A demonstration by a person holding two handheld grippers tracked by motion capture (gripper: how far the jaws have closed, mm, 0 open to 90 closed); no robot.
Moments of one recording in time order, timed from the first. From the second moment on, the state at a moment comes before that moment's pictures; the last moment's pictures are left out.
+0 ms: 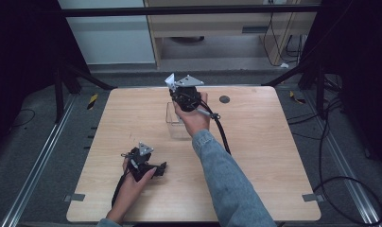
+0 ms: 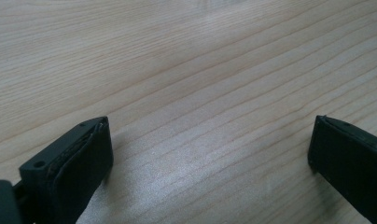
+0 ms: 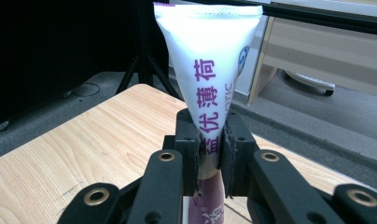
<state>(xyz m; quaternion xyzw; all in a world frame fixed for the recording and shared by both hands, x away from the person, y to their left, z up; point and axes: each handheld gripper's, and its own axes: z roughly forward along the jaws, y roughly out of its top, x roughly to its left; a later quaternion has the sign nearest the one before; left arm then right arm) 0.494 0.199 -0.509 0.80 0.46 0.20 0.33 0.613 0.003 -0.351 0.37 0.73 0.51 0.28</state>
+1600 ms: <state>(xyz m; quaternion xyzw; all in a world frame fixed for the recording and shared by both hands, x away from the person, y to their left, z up) 0.494 0.199 -0.509 0.80 0.46 0.20 0.33 0.622 0.010 -0.394 0.39 0.75 0.47 0.26</state>
